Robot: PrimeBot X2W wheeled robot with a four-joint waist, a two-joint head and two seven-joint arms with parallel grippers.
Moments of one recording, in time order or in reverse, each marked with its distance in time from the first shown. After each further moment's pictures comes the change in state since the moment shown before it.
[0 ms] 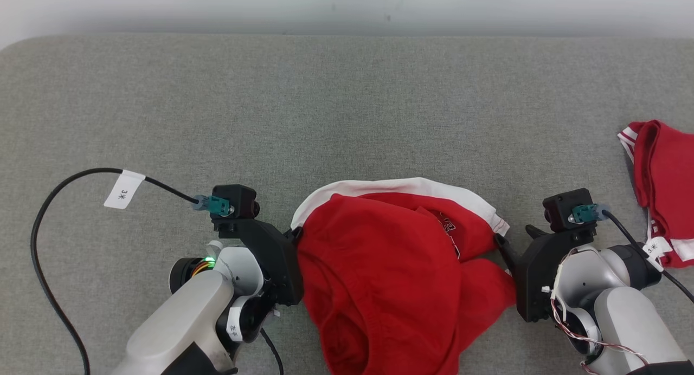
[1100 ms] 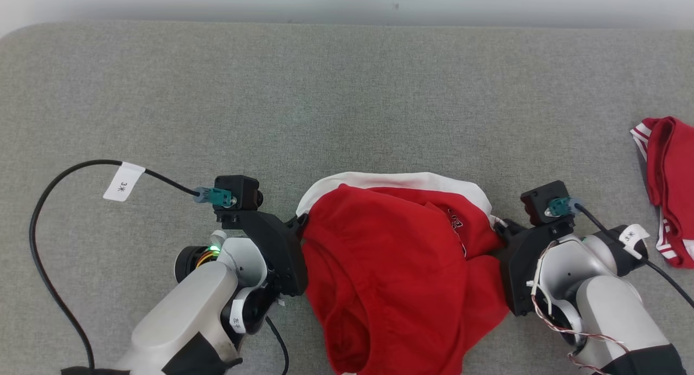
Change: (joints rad) left arm -0.031 -0.023 0.003 0.041 0.000 -0.032 -0.049; right arm -0.061 -0.020 0.080 0.061 -0.055 -0.002 -0.025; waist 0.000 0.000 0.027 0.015
